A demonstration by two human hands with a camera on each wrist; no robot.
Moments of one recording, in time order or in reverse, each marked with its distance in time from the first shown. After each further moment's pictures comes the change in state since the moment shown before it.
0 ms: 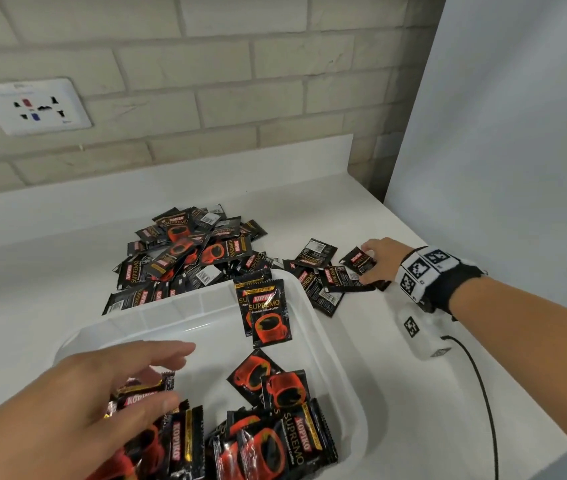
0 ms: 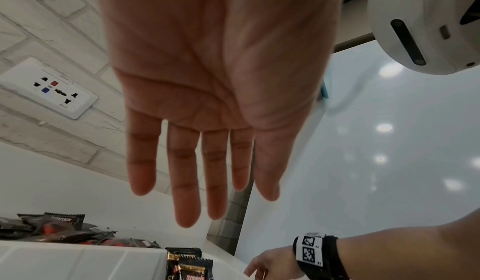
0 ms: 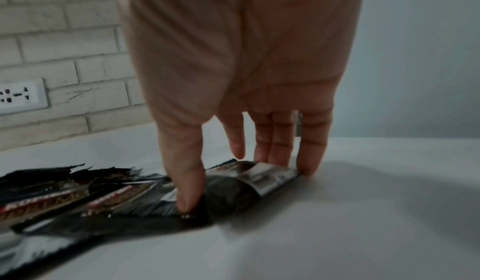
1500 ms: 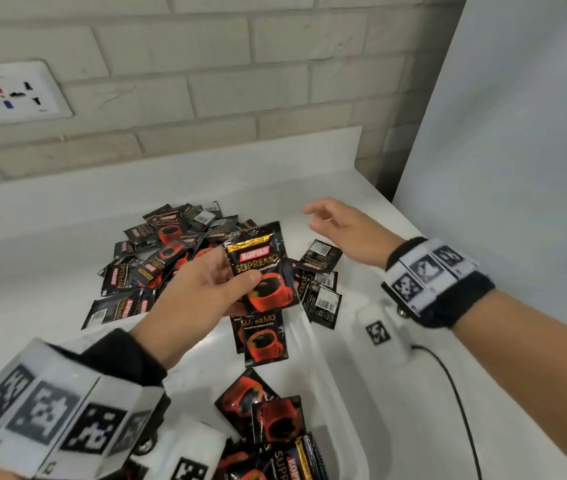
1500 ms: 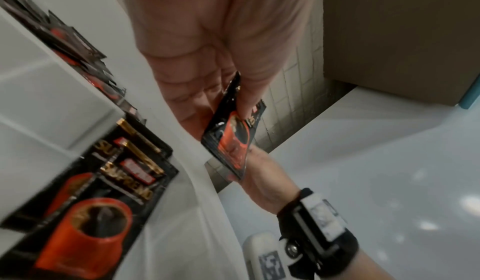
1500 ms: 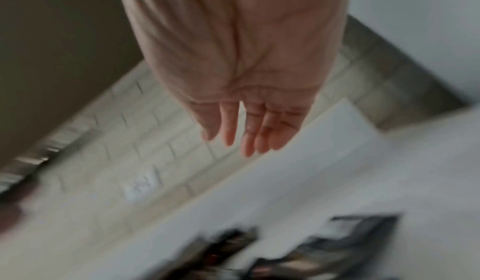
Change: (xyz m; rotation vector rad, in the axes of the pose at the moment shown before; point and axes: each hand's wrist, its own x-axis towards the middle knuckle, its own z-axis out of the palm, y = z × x) left_hand 0.129 0.030 0.048 -0.720 0.092 -0.219; right_hand -0.010 -0.066 -0.031 0.497 0.138 -0.479
